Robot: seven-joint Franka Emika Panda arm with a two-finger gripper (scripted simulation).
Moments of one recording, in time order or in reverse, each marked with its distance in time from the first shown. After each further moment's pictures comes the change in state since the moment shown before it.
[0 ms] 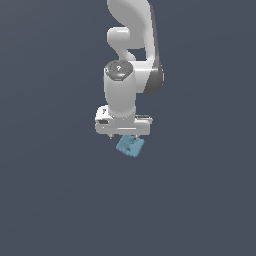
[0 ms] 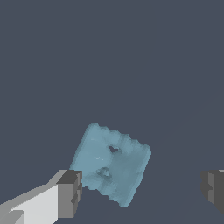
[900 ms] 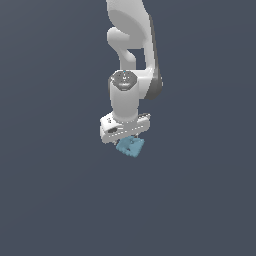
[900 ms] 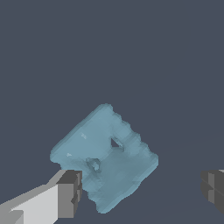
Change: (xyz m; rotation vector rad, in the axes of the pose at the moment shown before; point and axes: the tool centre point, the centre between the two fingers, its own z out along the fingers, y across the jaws) arm -0.014 -0.006 0.034 -0.015 -0.009 -0.422
